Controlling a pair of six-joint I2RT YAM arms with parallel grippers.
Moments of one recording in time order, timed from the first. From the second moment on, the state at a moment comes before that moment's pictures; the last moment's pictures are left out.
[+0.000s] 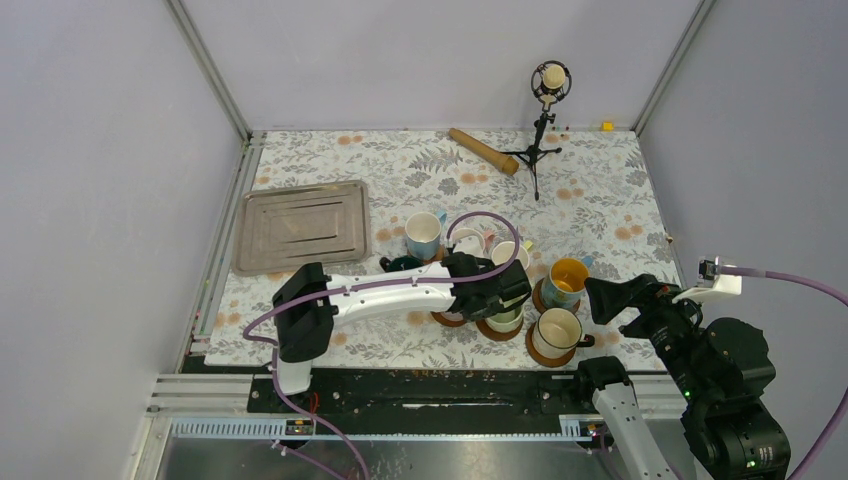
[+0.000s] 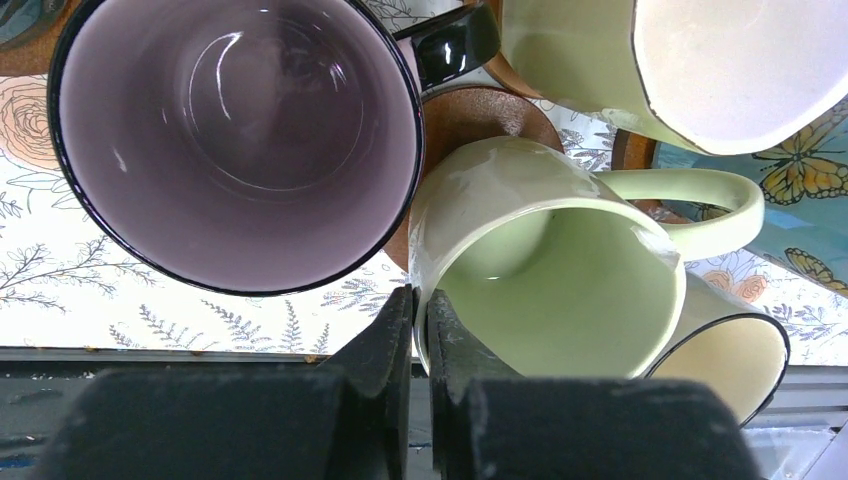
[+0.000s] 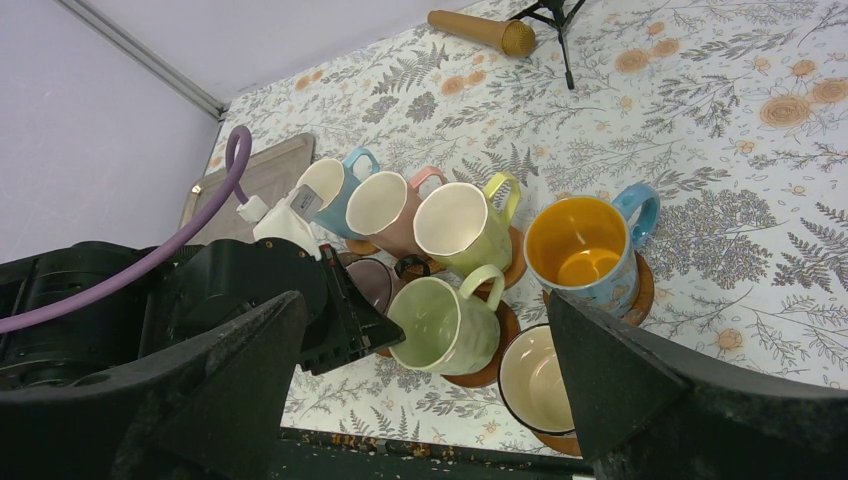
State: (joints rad) left arm -1.26 1.89 1.59 -0.97 -0.39 -1.49; right arm 0.16 0.34 1.23 -1.11 -0.04 0.48
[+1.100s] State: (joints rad) left arm -1.26 1.91 1.60 -0.98 -0.39 -1.47; right arm 0.16 0.34 1.23 -1.11 -0.04 0.48
